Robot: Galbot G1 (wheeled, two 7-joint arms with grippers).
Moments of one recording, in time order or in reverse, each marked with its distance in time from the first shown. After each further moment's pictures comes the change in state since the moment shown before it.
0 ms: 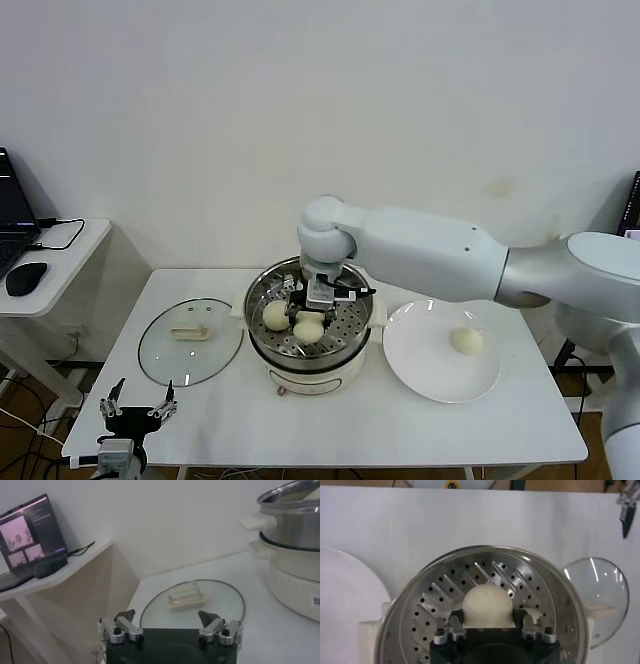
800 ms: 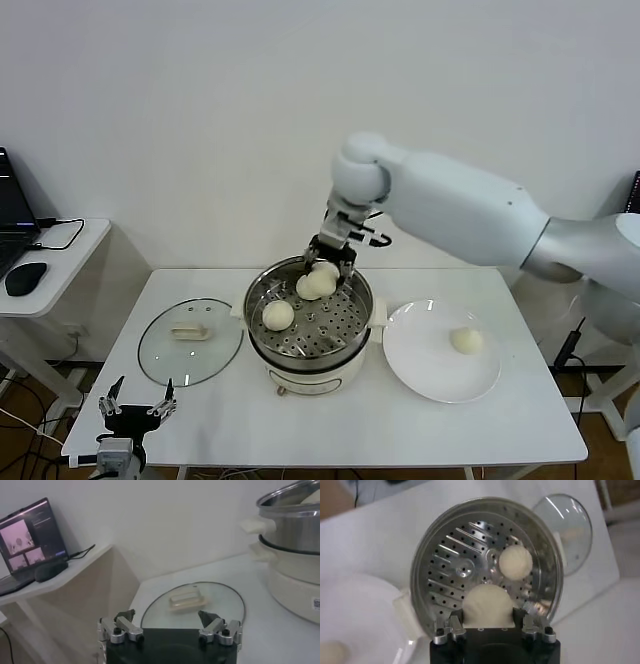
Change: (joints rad) left arm 0.005 0.004 -0.001 -0.012 0.002 0.000 -0.003; right arm 0.082 -0.041 0.093 -0.063 0.136 -0.103 -0.081
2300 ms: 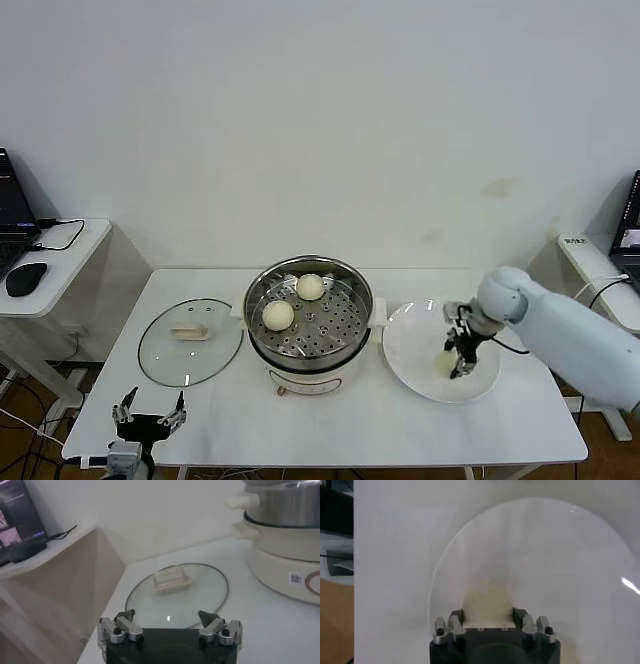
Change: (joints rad) left arm -0.004 0.017 0.027 0.038 -0.010 0.031 0.029; right arm -0.567 -0.520 0.399 0.034 -0.062 -0.766 0.036
